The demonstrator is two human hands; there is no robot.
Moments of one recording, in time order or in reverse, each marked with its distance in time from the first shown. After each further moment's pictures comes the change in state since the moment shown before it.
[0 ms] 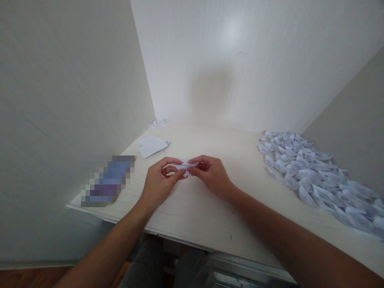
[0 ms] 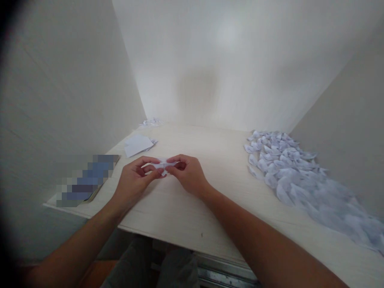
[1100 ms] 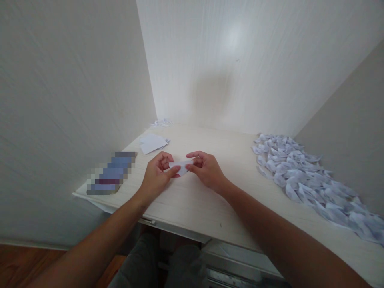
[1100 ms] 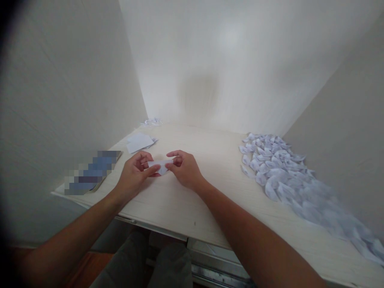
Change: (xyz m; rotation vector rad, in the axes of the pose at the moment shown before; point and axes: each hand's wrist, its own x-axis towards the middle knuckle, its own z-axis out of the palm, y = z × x) left_hand -0.003 -0.002 -0.002 -0.072 0.018 0.012; right_hand -0.002 -0.018 -0.002 -0.136 -0.047 0.009
